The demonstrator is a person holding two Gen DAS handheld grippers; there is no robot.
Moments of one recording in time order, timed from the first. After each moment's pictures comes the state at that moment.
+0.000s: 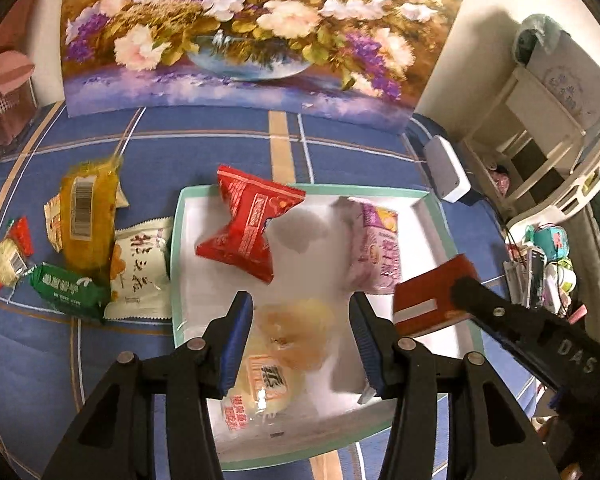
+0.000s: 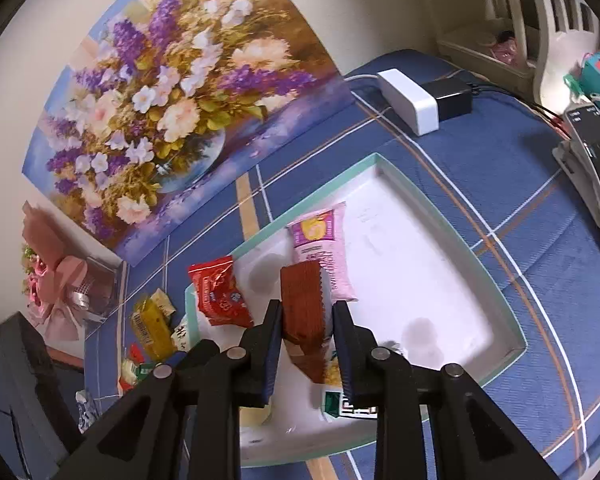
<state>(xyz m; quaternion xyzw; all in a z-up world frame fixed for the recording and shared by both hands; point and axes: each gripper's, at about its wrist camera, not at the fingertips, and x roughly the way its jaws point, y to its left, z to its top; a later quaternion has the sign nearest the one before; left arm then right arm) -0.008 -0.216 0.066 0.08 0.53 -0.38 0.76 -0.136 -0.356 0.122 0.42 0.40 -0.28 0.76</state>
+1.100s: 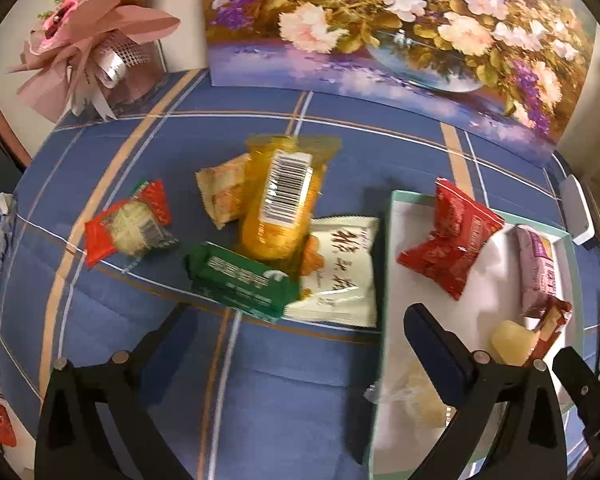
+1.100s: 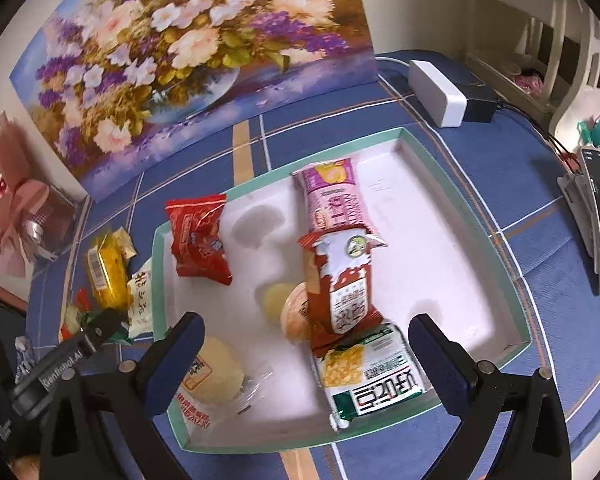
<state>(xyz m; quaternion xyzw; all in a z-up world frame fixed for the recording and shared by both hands) 0.051 -0.139 0.048 0.12 0.54 -0.17 0.82 -0.102 -0.310 0.099 0.31 0.49 -0.29 0.76</state>
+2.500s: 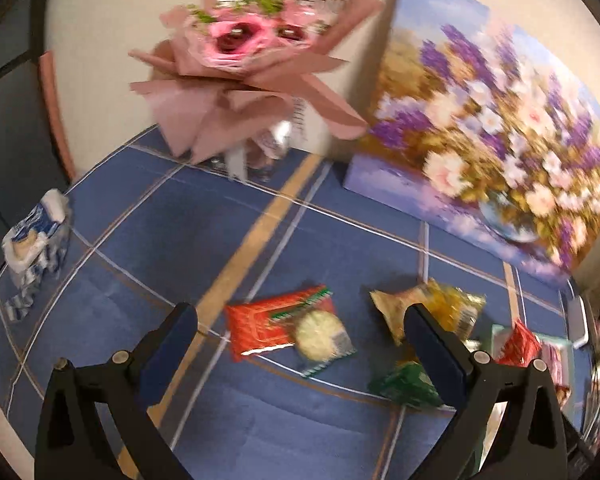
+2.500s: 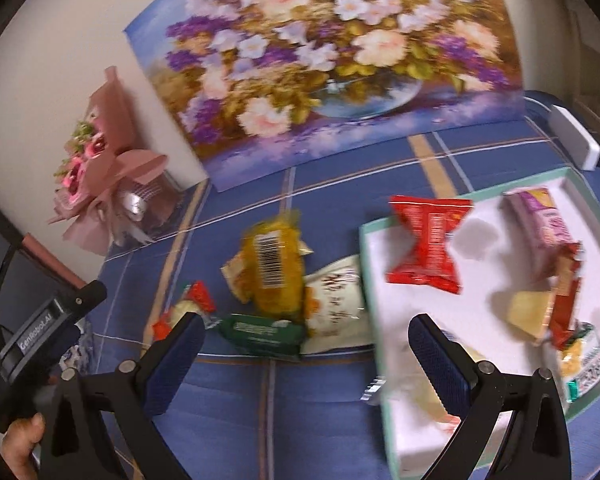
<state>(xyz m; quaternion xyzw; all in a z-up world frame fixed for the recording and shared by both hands) 0.135 0.035 0.097 -0.02 0.44 -0.13 0.89 0.006 -0.191 0.119 0.31 0.42 -0.17 0.83</state>
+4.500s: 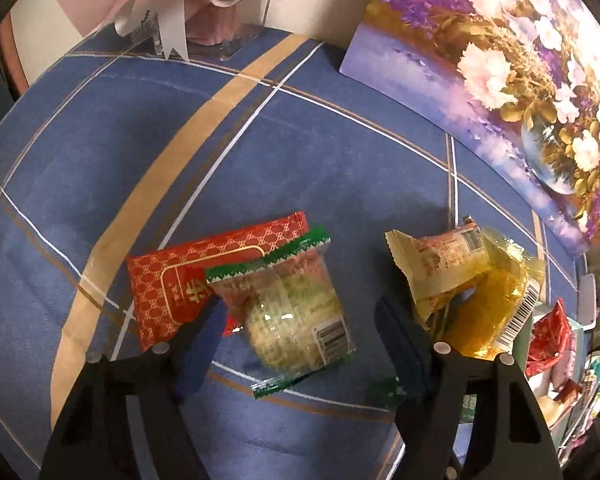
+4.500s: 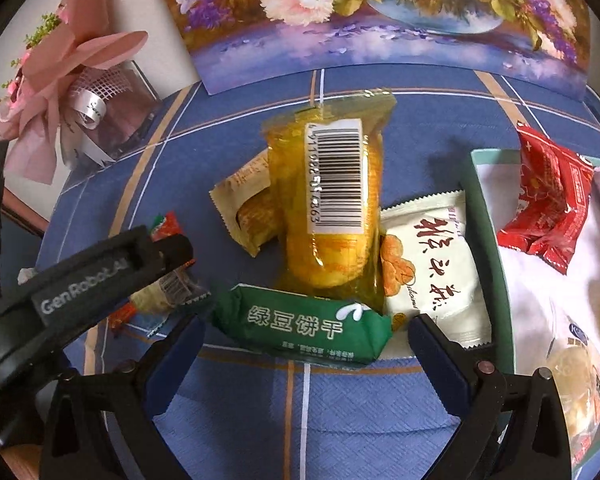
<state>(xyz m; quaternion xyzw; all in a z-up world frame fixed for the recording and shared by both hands) 0.187 -0.019 -0.006 -0.02 0.59 -0.16 0.79 0.089 -0.140 0.038 0.26 0.54 -0.17 0.78</state>
